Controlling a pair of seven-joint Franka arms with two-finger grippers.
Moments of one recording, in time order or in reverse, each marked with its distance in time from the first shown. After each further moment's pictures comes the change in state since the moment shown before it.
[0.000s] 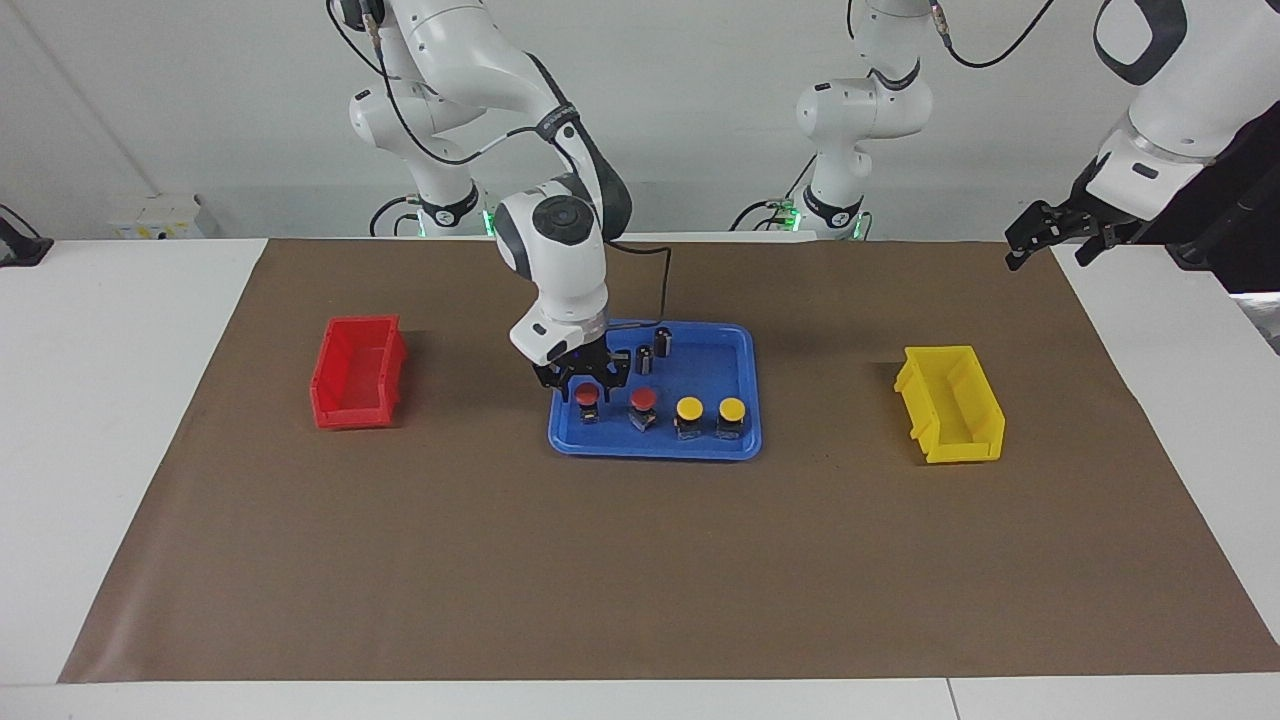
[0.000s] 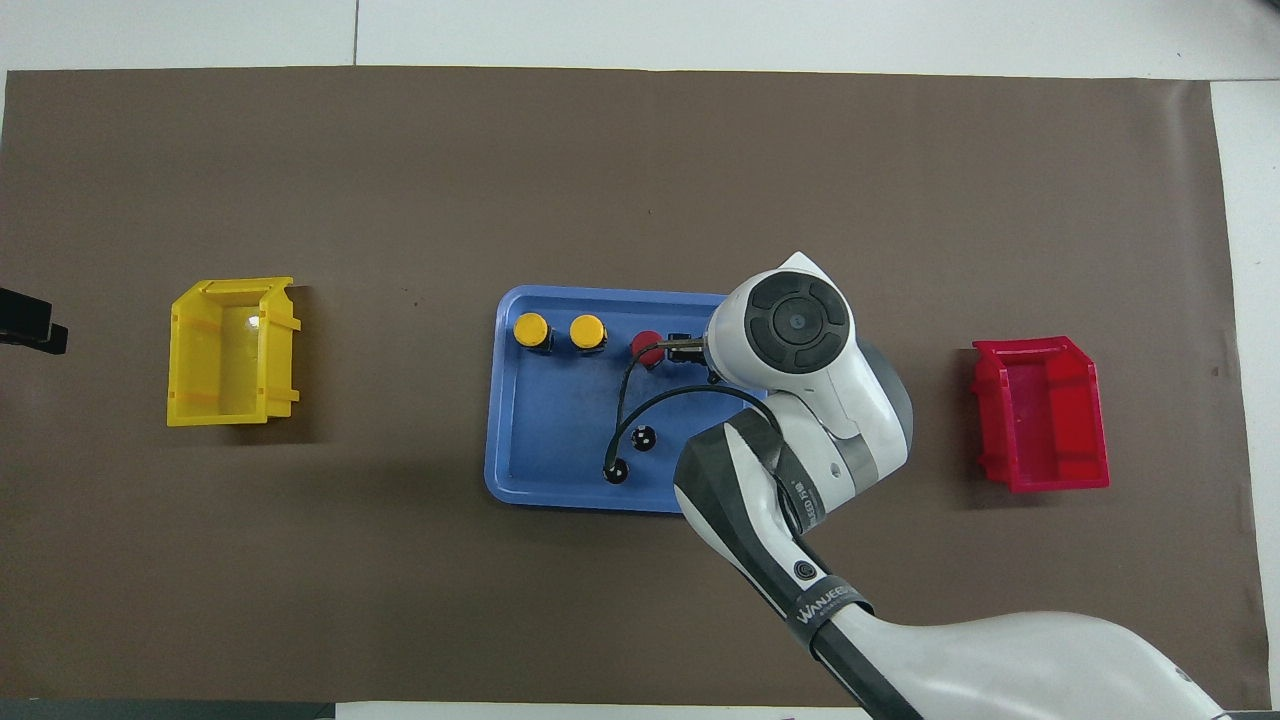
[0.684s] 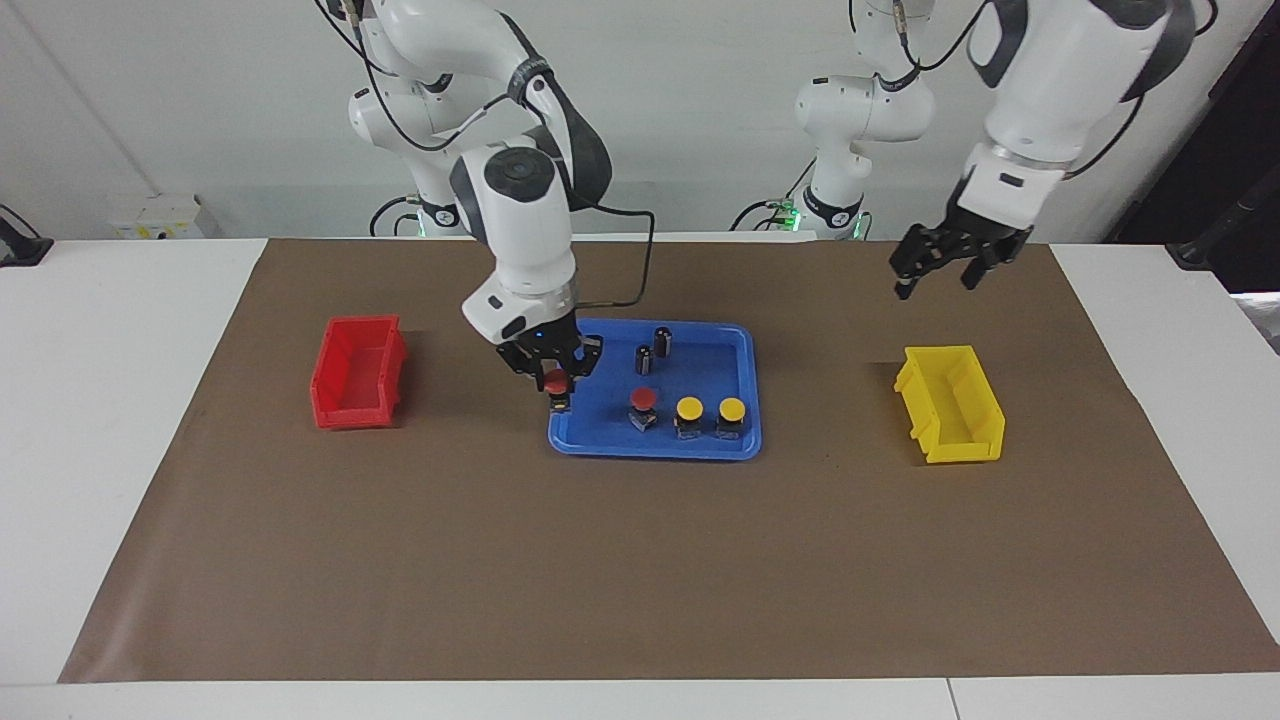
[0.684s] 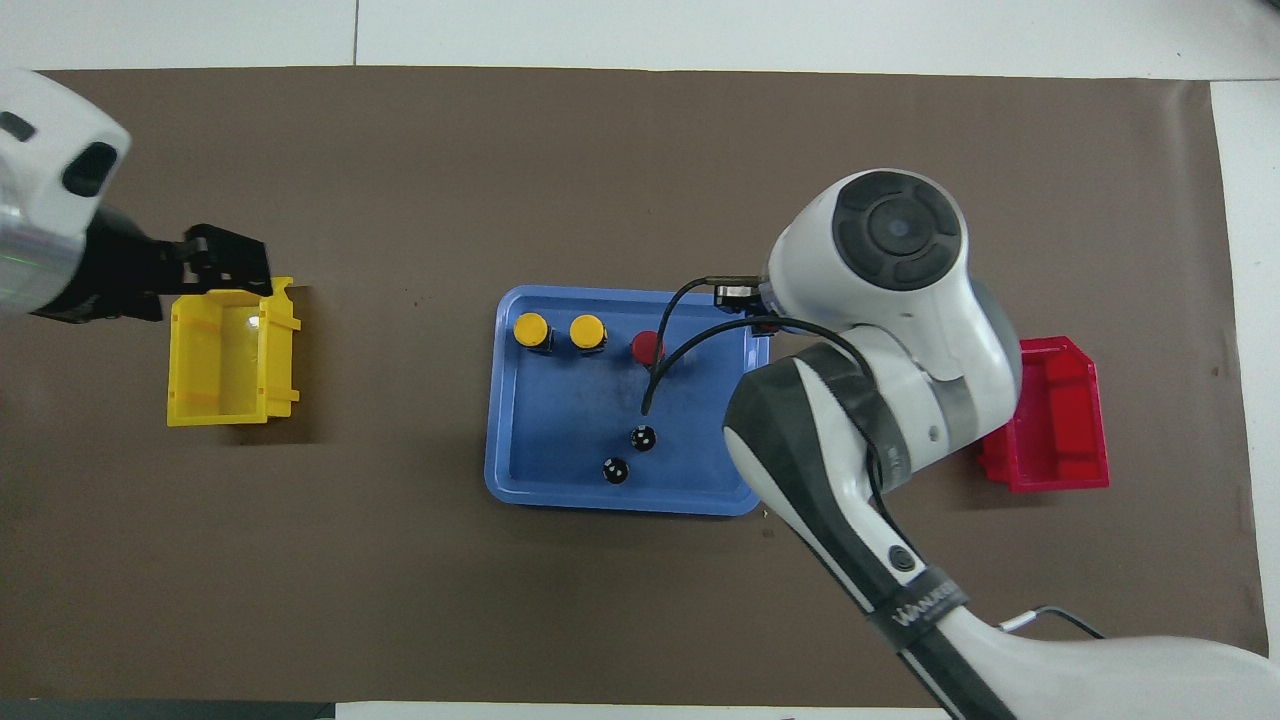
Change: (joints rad) left arm -0.305 0.010 -0.052 -0.069 -0.061 0.233 -0.508; right arm -0.128 -0.105 -0.013 0.192 0.001 -0.305 -0.117
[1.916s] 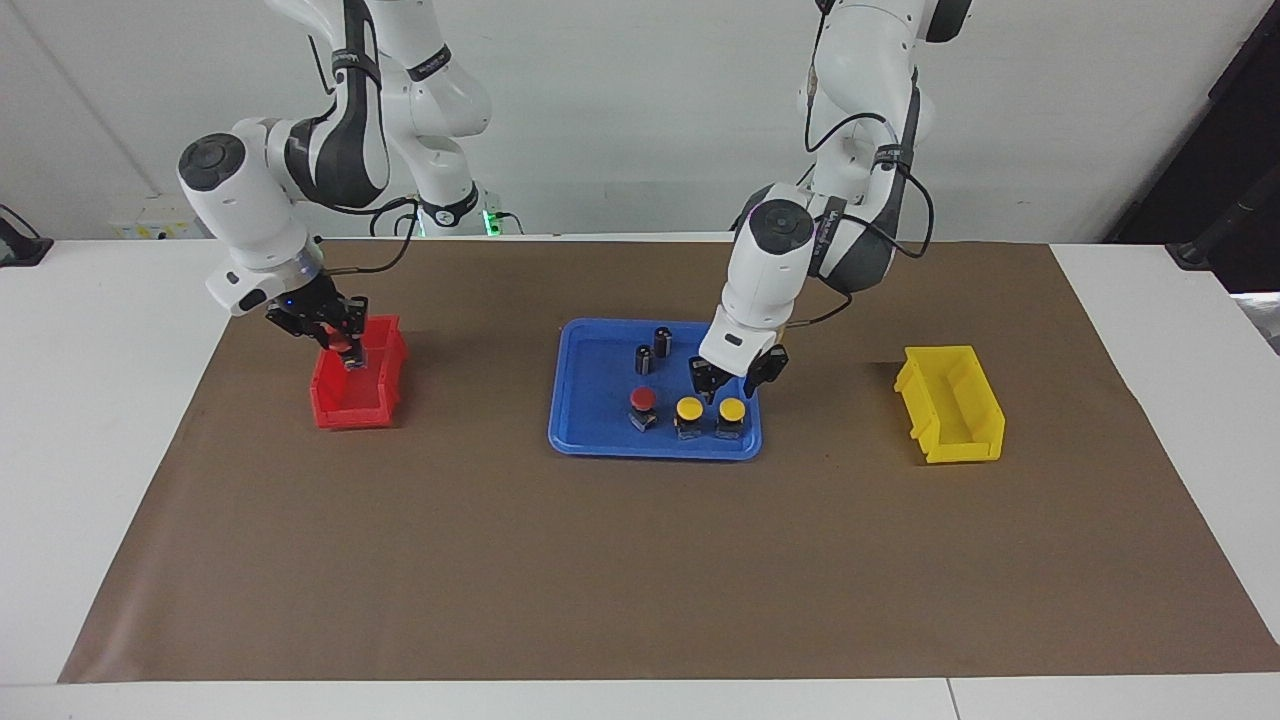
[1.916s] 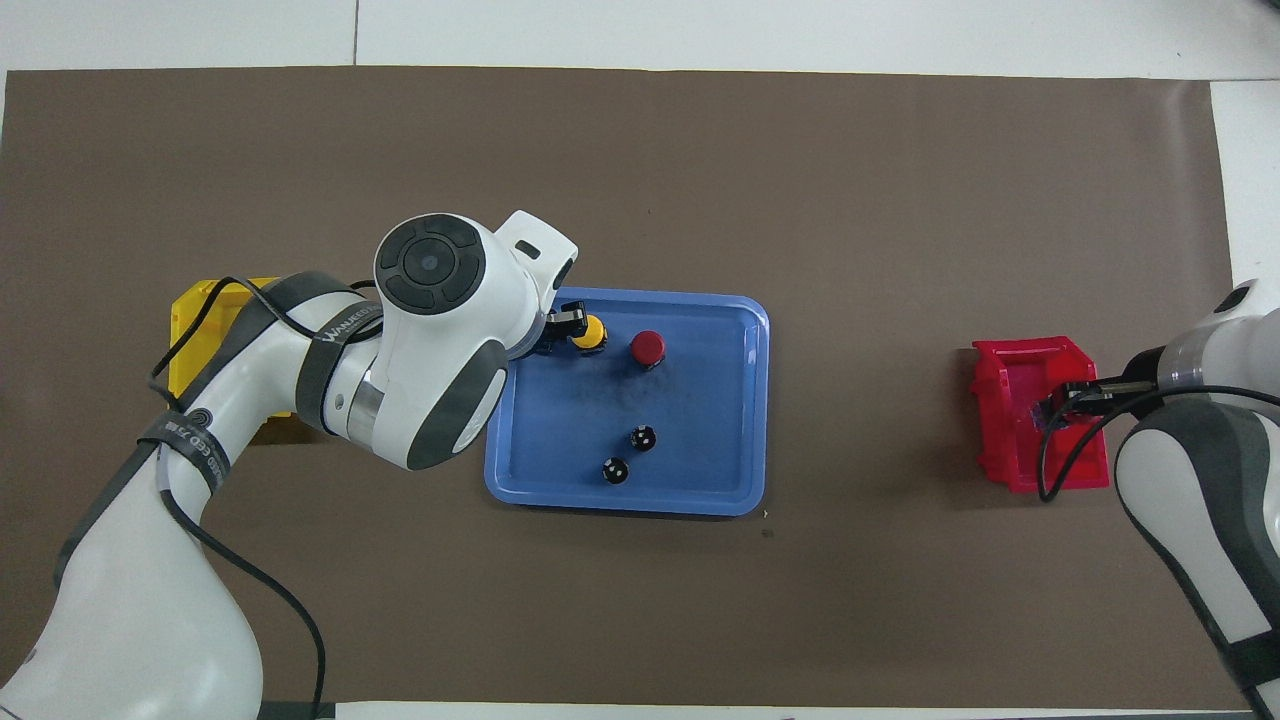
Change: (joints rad) left arm -0.260 0.329 -0.001 -0.167 0.000 0.478 -0.226; right arm -0.492 -0.296 -0.008 -0.549 0.014 0.132 -0.593
